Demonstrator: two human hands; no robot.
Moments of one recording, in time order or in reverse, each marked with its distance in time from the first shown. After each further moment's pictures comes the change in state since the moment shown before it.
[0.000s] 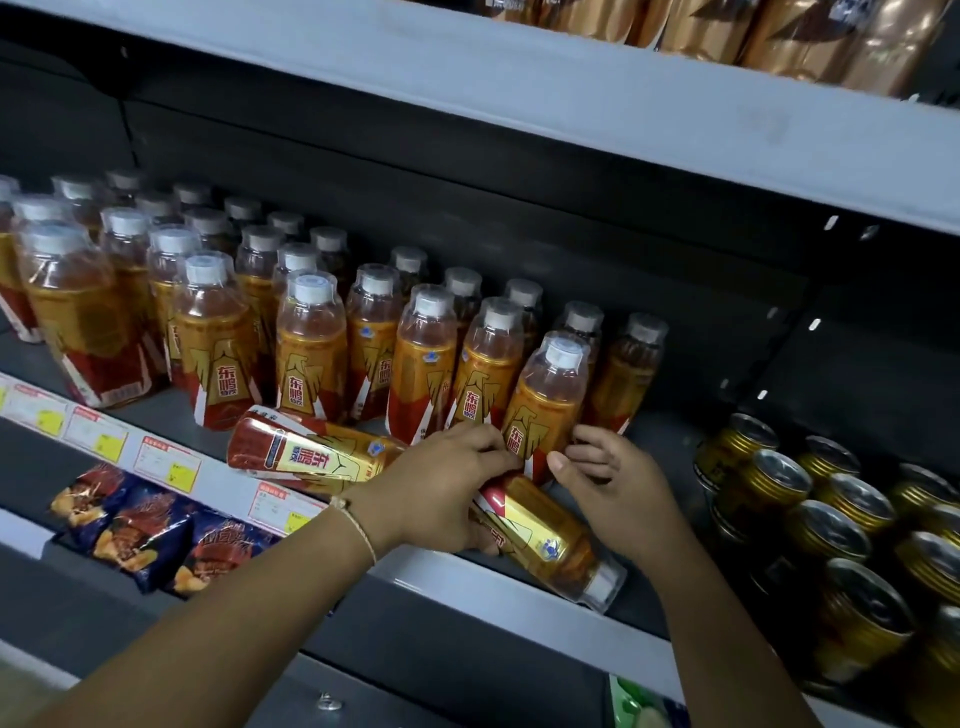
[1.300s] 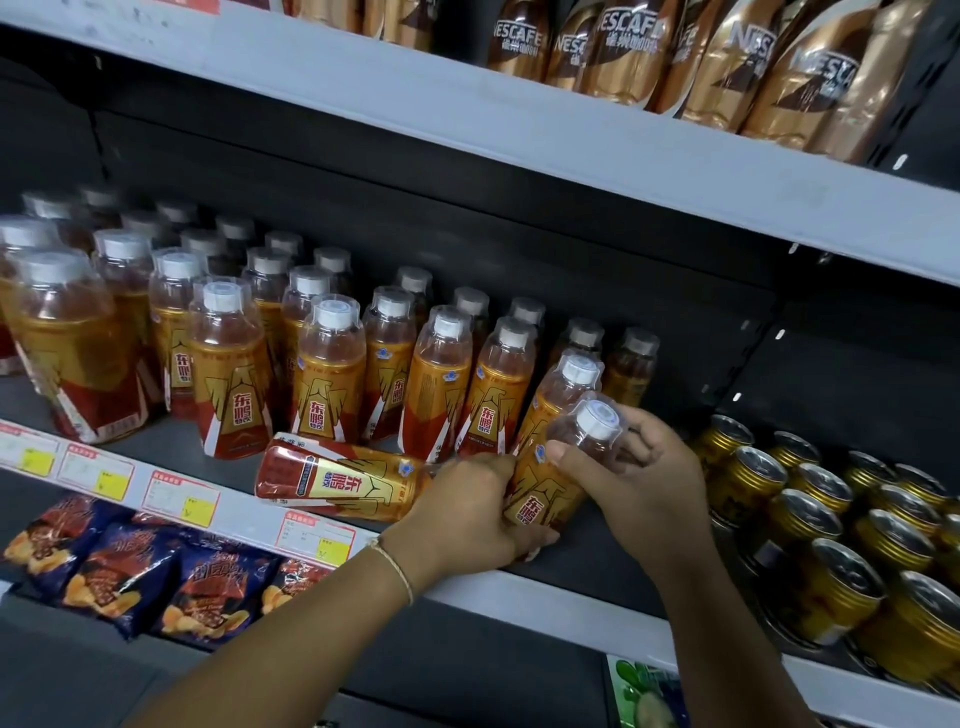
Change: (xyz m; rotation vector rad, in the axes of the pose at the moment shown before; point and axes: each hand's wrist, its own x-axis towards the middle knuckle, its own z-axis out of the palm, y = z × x) left_hand -0.017 0.009 0.001 -0.327 0.142 -0.185; right_hand -0.036 -0.061 0.022 0.273 0.286 -0.141
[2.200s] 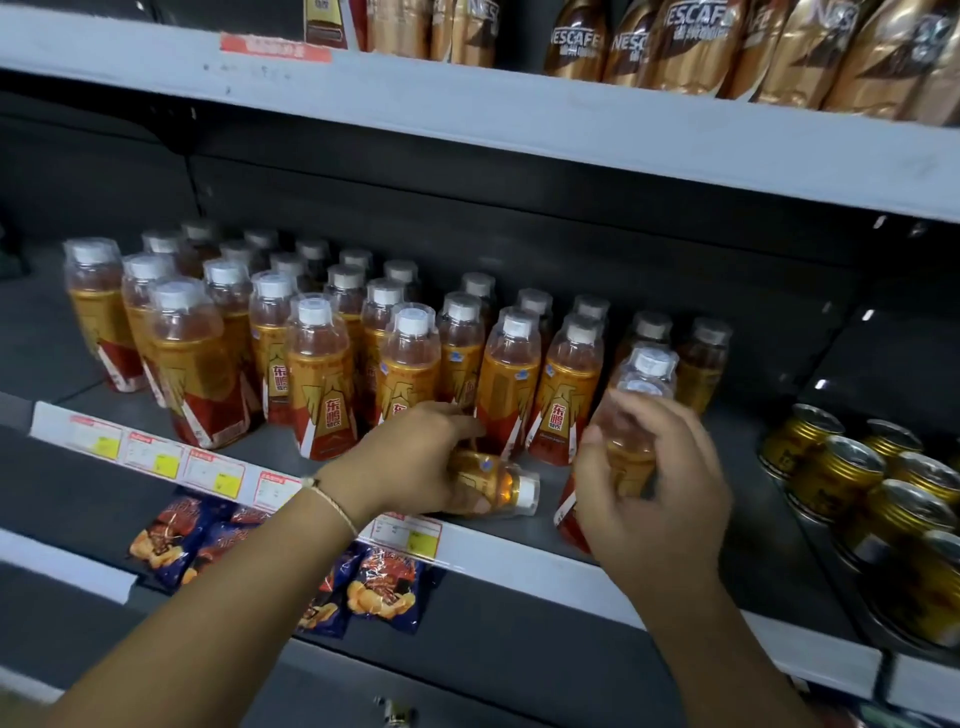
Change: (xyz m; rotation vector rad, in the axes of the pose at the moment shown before) left_hand -0.030 -0.065 -0.109 0.361 -0.155 0.022; right_hand -0.044 -0.039 0.077 -0.331 0.380 -0.659
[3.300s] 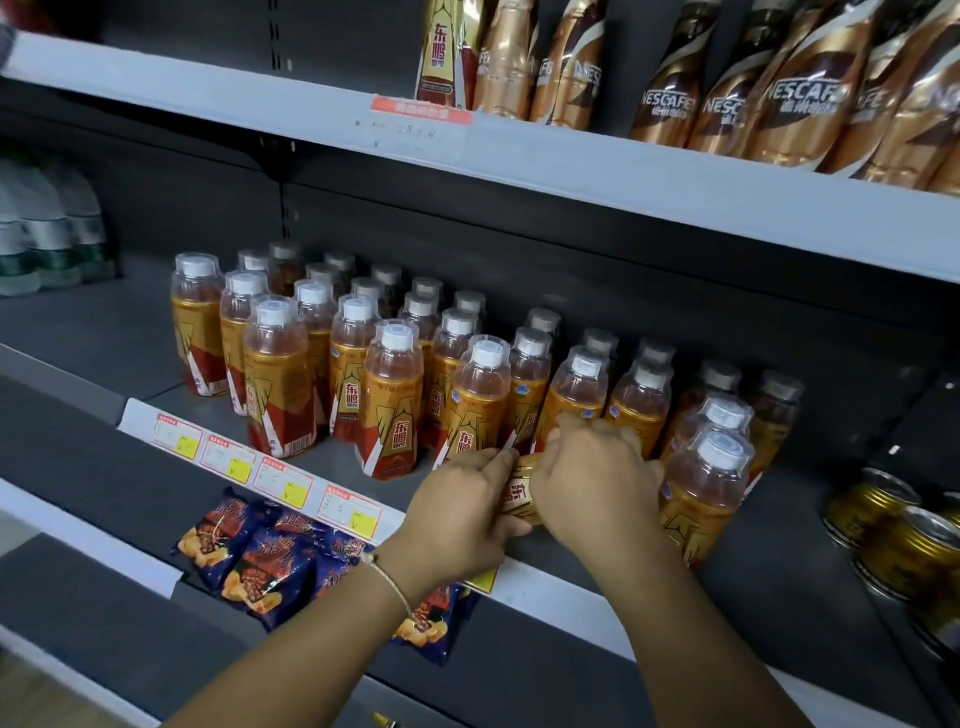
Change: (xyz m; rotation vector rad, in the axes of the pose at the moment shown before) left_hand -0.032 -0.008 0.035 -0.084 0.302 -0.111; right_hand 0.033 -0.049 0.084 -0.630 -0.841 0.351
